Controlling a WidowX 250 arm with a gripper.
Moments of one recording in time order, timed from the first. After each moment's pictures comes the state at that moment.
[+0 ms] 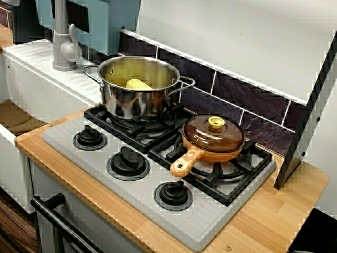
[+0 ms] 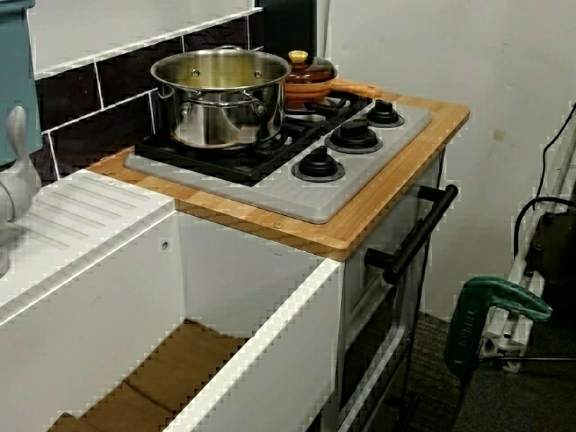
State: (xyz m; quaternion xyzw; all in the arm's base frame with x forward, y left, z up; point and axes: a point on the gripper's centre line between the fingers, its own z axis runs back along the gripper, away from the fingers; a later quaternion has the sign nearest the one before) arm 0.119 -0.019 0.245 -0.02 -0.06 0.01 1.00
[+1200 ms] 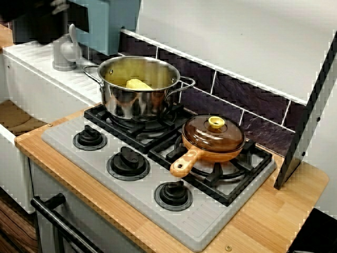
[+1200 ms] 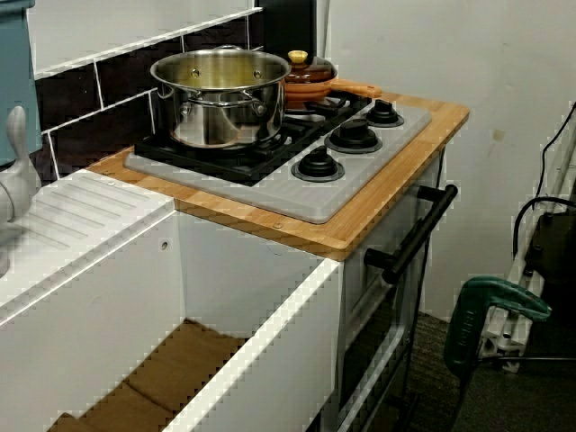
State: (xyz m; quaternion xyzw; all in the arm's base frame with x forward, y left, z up) arm 0.175 -0.065 0.236 0.08 -0.15 0.00 0.99
